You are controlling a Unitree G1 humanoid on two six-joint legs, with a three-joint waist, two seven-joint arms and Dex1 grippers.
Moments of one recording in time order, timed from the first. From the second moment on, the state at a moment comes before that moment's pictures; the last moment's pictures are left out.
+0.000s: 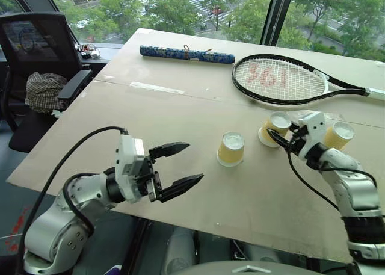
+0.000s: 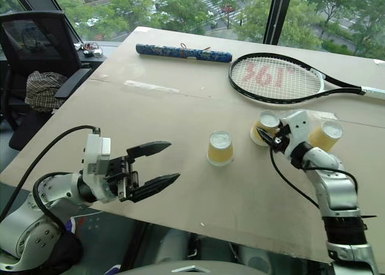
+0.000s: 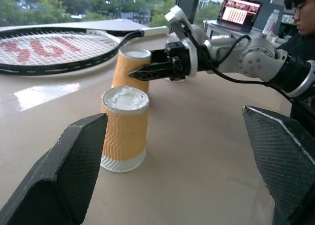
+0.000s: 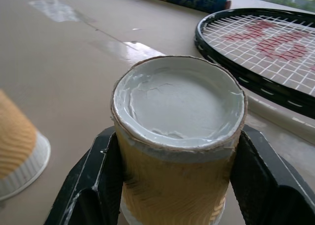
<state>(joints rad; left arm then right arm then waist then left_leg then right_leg) 0.17 0.67 0.25 -0.64 -0.81 0.44 -0.96 -0.12 -0.53 -0.12 -0.21 0.39 0.37 0.65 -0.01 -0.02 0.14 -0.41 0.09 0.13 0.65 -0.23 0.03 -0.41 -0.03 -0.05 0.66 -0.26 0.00</state>
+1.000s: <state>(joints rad) 0.29 0.74 0.35 -0.52 -0.85 0.39 -1.19 -0.03 -0.56 0.05 -0.31 0.31 0.26 0.82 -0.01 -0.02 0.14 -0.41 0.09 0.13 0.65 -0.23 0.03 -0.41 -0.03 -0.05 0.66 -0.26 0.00</state>
